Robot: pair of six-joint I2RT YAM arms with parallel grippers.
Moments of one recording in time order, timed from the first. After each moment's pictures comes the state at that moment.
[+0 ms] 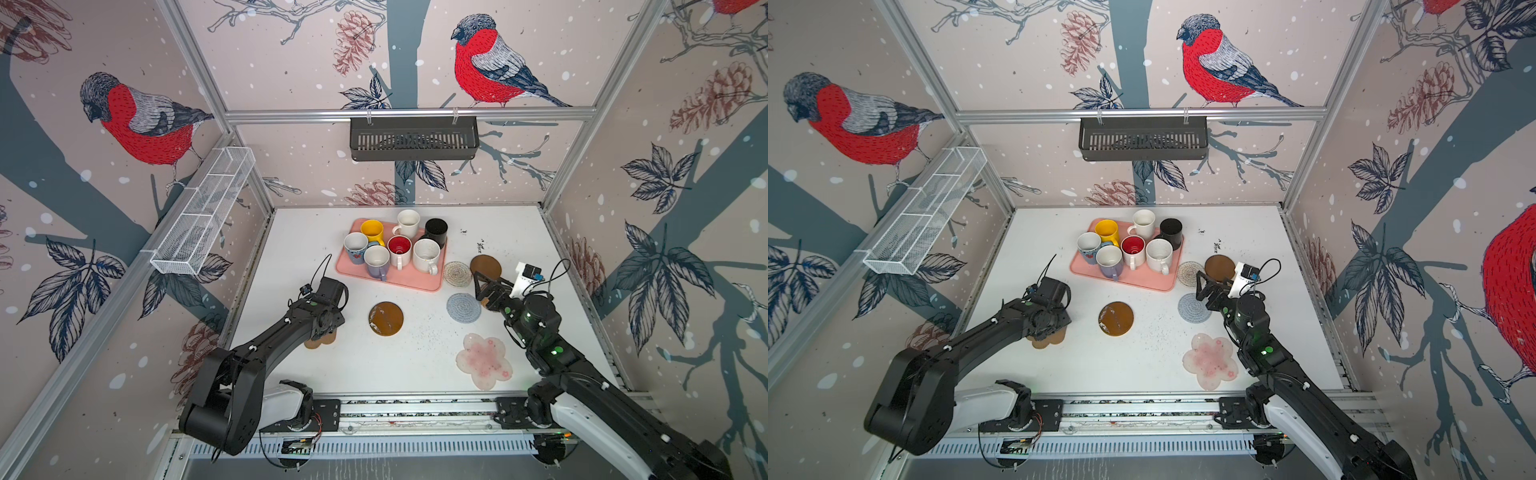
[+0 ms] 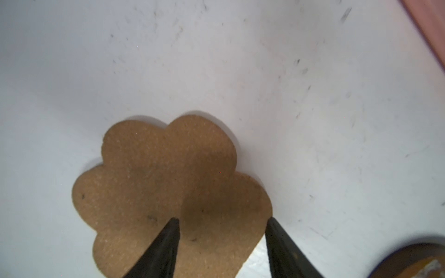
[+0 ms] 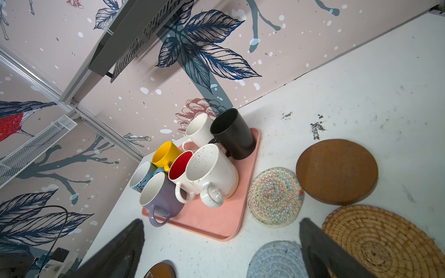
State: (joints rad) left arm -0.31 1.27 0.60 -0.58 -0.23 -0.87; right arm 0.46 0.70 0.29 0.27 0.10 0.62
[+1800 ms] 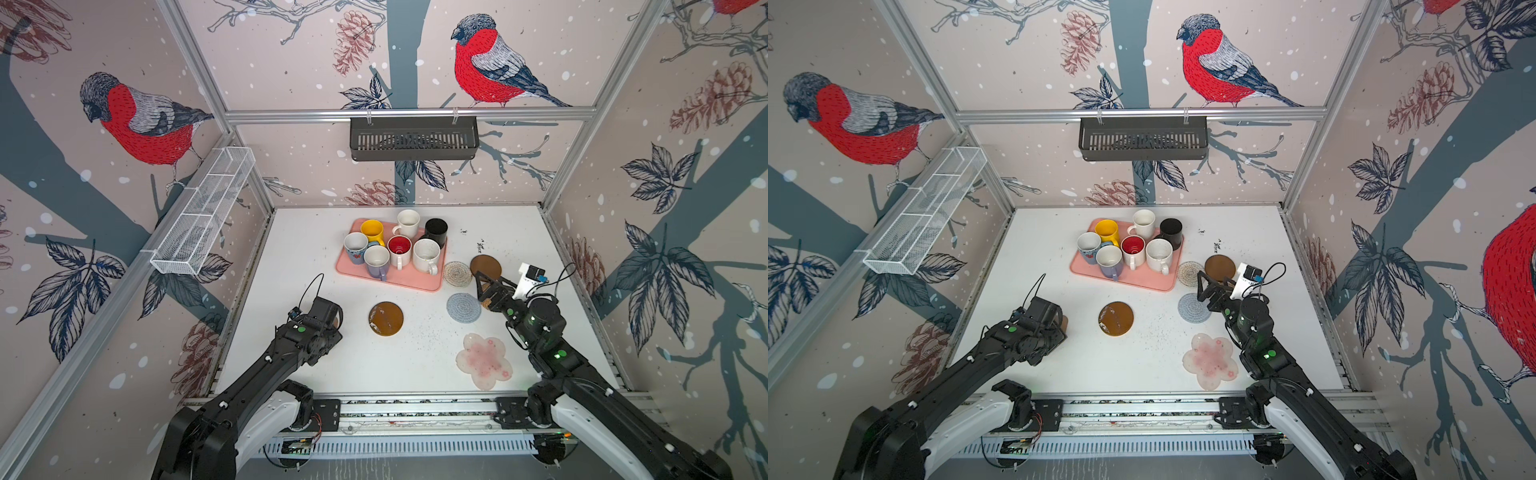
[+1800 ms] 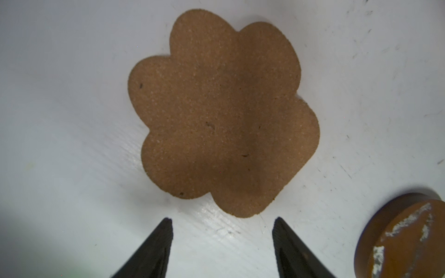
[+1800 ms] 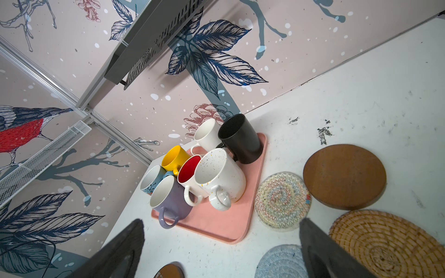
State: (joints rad) left arm -0.38 0.95 0.45 -0.77 -0.16 -1.13; right arm 0.46 0.64 0.28 0.26 0.08 0.63
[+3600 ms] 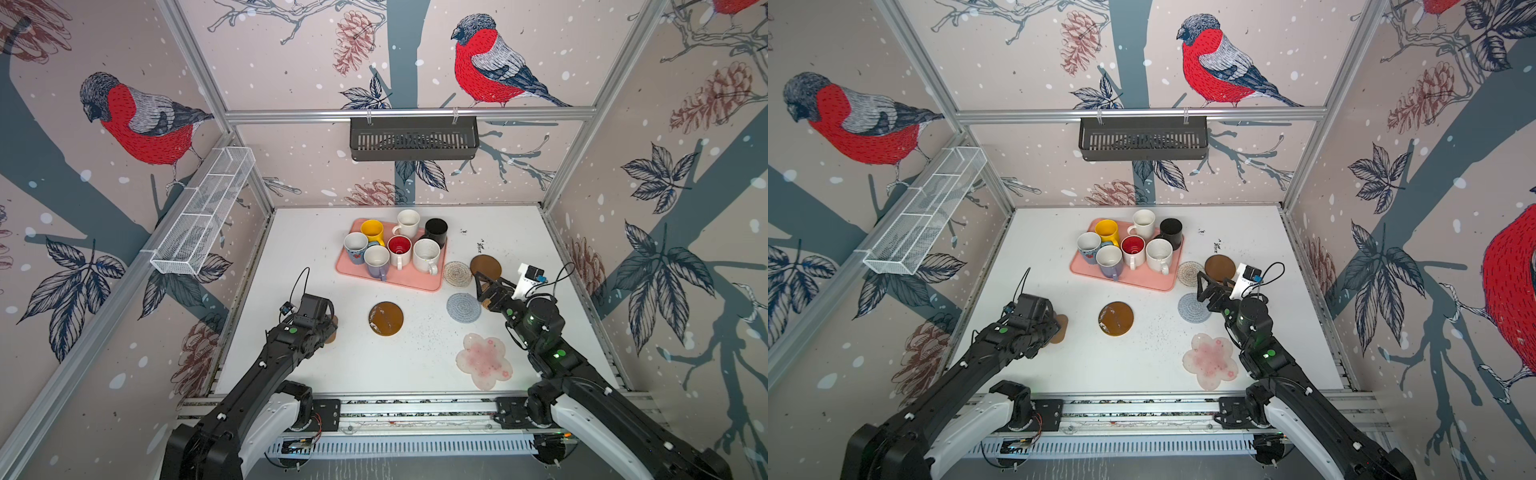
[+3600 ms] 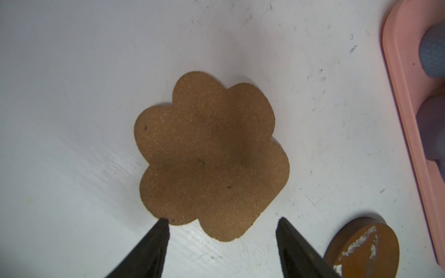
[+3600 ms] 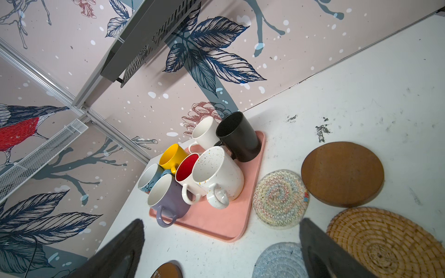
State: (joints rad) left arm -0.28 0.87 0.45 -0.71 -0.15 -1.08; right arm 0.46 0.65 0.27 0.26 0.08 0.63
